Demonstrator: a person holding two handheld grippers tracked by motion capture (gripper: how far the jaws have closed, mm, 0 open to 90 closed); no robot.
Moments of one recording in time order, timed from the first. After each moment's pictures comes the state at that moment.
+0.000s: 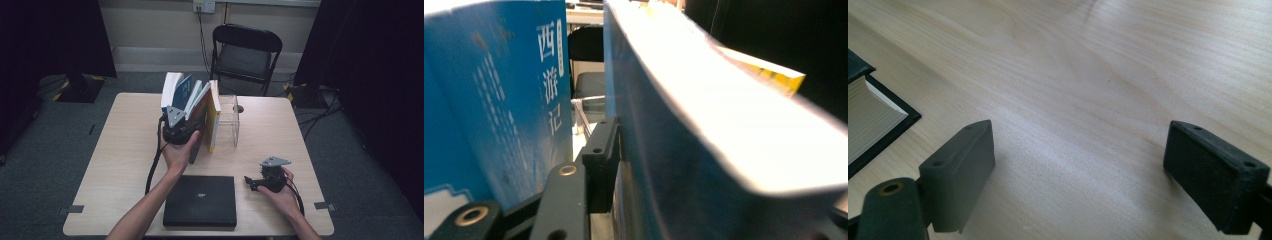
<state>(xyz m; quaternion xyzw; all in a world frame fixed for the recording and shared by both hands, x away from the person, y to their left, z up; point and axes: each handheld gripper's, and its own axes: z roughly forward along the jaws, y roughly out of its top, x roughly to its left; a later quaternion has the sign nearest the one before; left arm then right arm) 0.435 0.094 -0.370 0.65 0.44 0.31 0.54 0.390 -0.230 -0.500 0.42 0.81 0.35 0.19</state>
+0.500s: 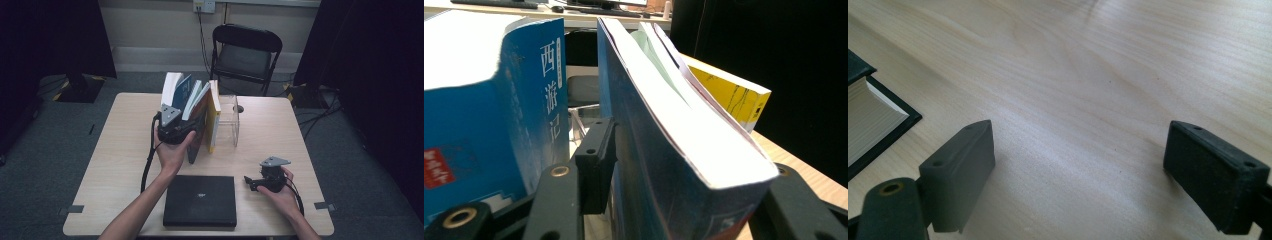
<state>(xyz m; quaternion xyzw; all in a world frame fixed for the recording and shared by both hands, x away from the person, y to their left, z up) 0.429 0.107 -0.358 0.65 0.43 0.29 0.55 0.390 -0.229 -0.500 0.42 0.81 0.35 0.19</state>
